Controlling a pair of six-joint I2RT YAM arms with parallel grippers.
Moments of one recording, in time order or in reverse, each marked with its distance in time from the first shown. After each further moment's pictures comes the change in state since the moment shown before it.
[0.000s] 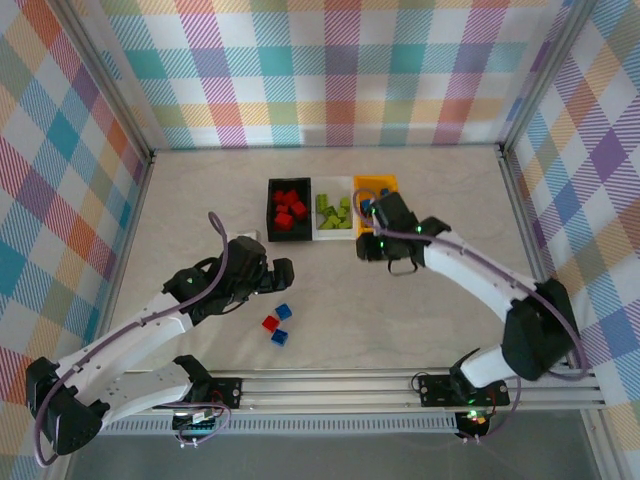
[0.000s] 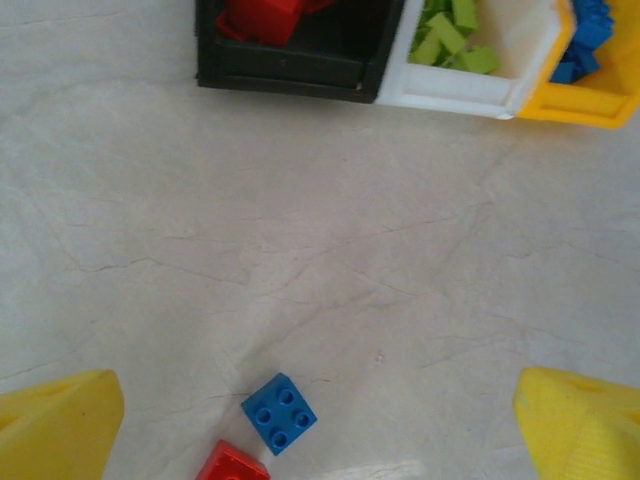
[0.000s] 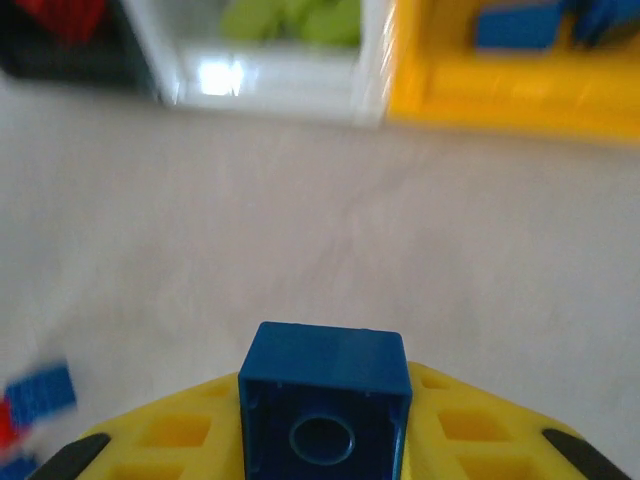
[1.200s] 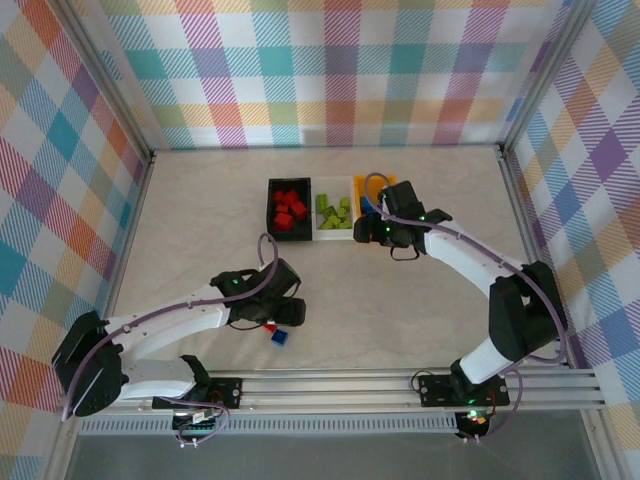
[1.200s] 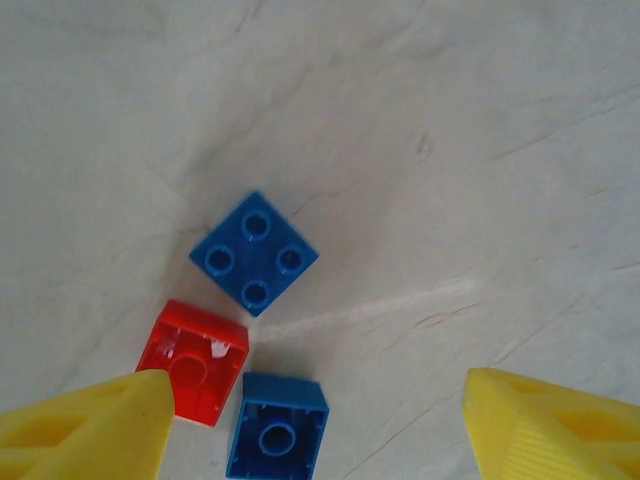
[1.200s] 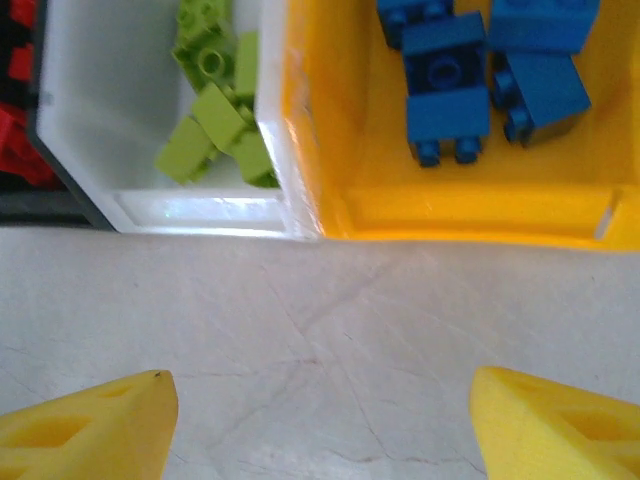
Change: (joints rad) left arm -0.154 0.243 -0.083 -0.057 0.141 -0.034; right arm -0.110 0.068 -0.043 0.156 -0.060 0.039
